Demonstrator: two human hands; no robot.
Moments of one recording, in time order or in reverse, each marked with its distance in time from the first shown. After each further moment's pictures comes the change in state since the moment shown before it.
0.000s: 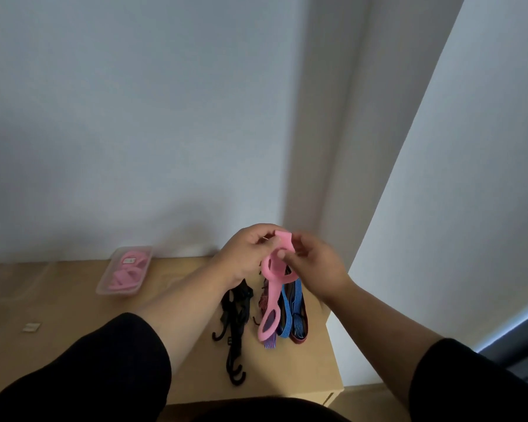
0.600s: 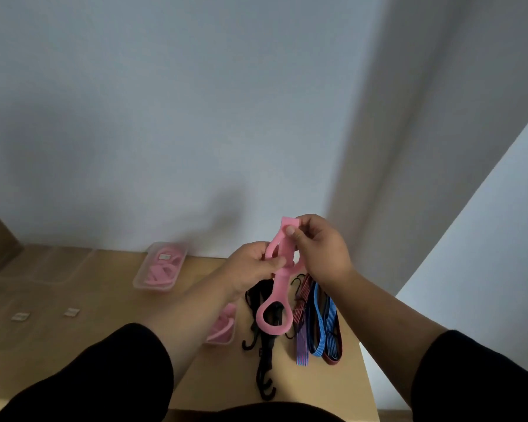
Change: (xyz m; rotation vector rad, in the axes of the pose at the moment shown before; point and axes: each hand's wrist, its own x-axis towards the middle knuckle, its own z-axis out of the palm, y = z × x) left_hand -0.018 -0.036 -0.083 -0.129 0.033 -0.171; right_hand 0.061 -0.055 0.067 0.227 0.052 0.011
